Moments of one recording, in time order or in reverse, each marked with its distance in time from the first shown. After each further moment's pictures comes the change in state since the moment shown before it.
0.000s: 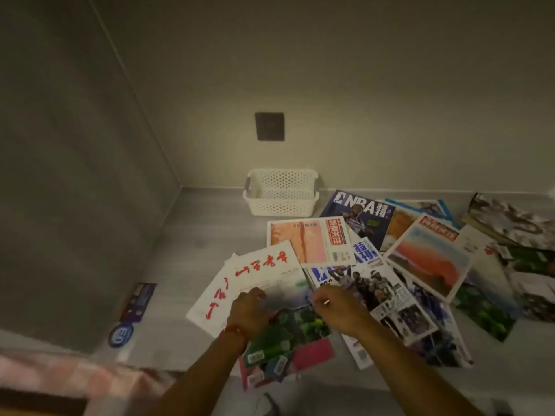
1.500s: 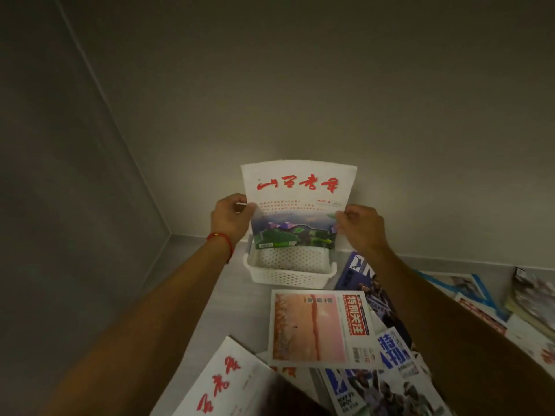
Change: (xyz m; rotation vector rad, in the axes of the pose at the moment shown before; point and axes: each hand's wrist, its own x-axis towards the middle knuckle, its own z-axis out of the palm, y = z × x) left_hand 0.260 0.147 -0.226 -0.571 0.432 0.167; right_hand 0.269 -0.071 -0.221 0.216 0.651 -0.041
